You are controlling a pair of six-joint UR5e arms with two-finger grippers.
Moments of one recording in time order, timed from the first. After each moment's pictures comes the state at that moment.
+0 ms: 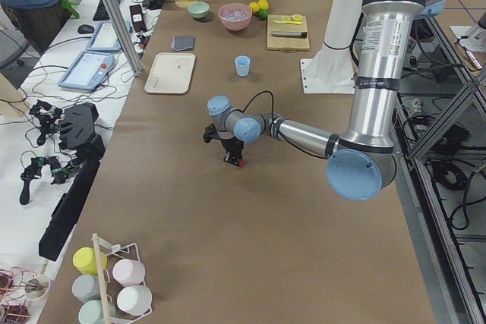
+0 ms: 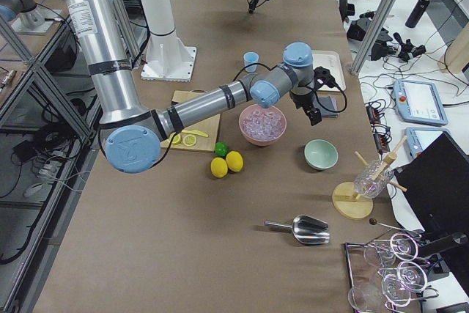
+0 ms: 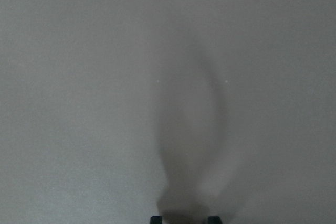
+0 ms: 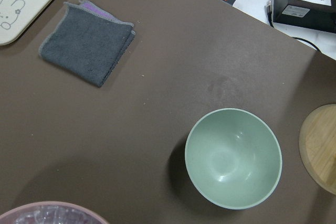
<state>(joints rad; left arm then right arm) -0.88 -1.68 -1.65 -1.73 -2.21 -0.38 1.24 -1.31 1.71 -1.27 2.20 0.16</state>
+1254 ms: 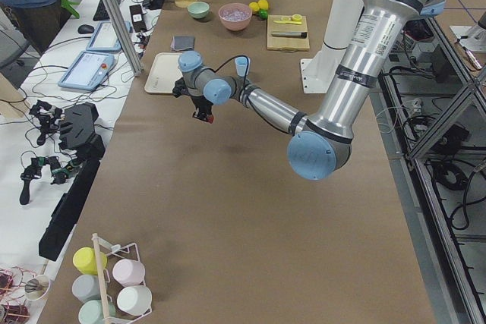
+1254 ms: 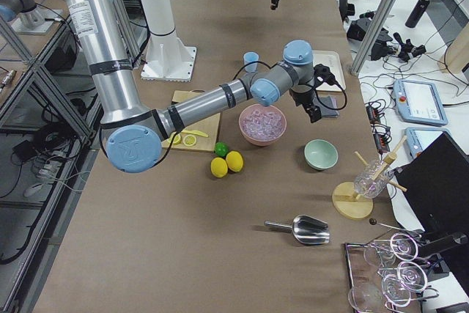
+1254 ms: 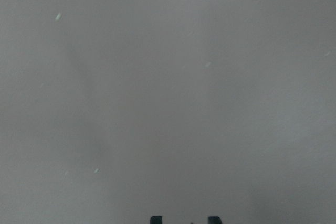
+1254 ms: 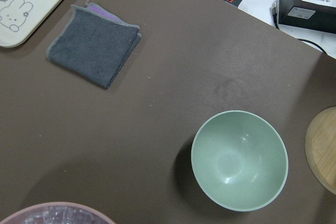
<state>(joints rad) -0.99 -2.00 -1.61 -1.71 -2.31 -0.43 1.24 -1.30 1.72 -1.27 2.22 0.17</state>
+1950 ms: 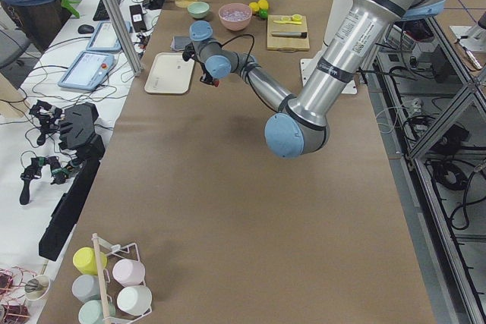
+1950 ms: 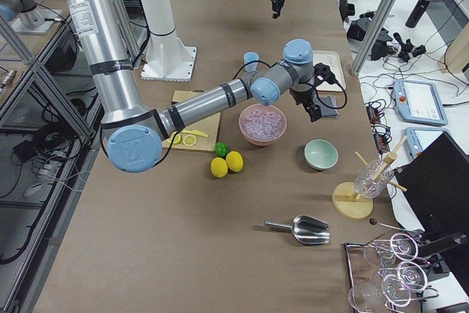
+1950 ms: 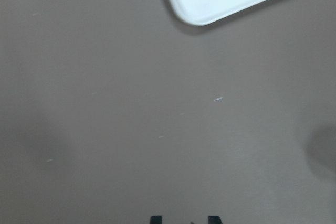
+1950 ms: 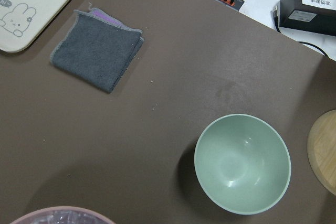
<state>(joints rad) -0.86 -2.15 -1.59 -1.90 -2.31 -0.61 1.24 -1.30 1.72 -1.27 2.21 0.18</state>
